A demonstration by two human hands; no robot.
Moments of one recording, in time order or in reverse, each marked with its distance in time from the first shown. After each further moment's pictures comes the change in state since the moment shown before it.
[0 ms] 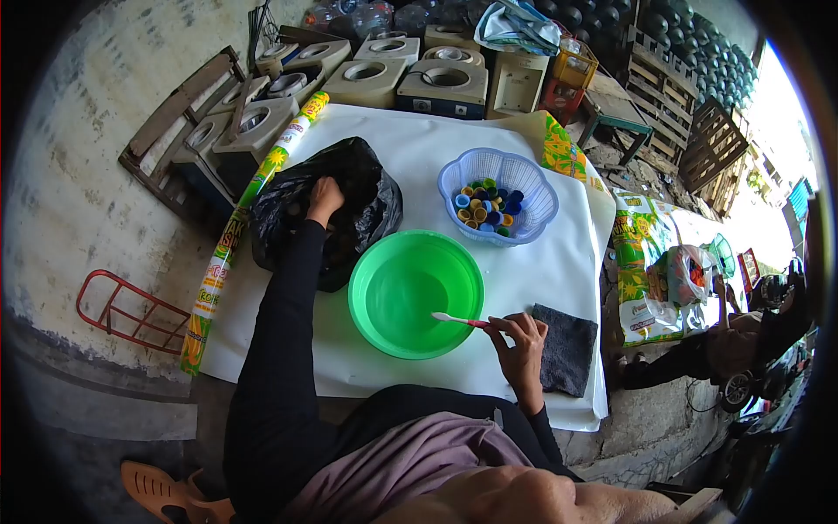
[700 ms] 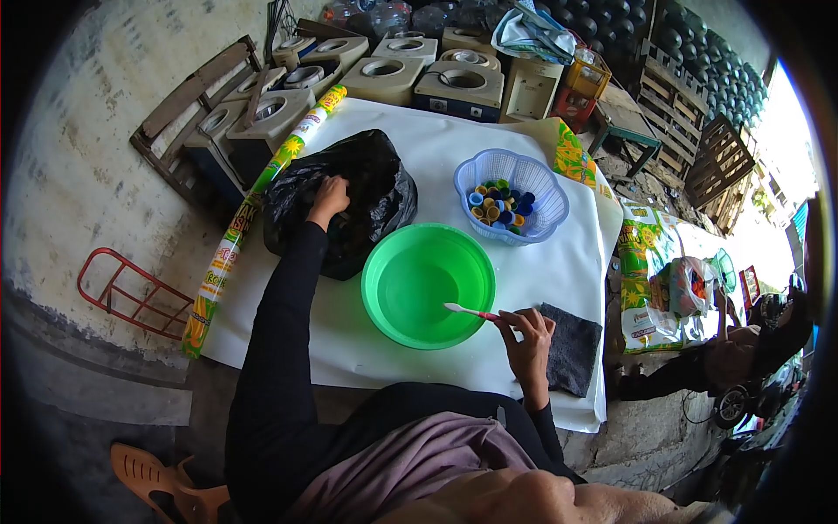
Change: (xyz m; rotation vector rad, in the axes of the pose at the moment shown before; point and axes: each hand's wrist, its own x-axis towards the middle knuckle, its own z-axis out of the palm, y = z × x) left_hand -0.023 -0.036 -0.004 0.185 0.050 0.245; right_hand -0.001 0.003 0.004 -0.029 0.017 -0.039
